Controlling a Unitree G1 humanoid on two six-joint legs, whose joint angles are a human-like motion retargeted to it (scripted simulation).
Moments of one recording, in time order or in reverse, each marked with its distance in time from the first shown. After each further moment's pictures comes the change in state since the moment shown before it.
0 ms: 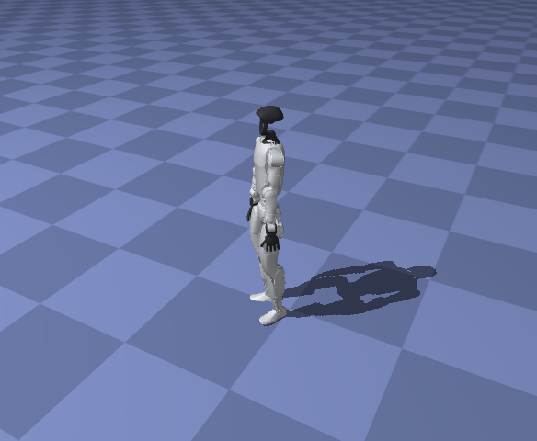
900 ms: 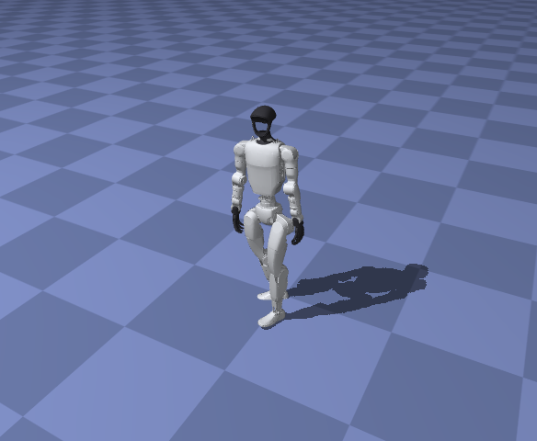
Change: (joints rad) left arm 0.007 0.040 0.026 0.048 -0.040 0.026 0.025; right arm 0.059 -0.031 -0.049 0.031 0.000 0.019 -0.032; waist 0.287 -0.066 0.022; left_leg -0.167 -0.152 -0.522 0.040 0.096 0.003; right_leg 0.182 -0.050 -0.431 0.009 -0.138 0.081
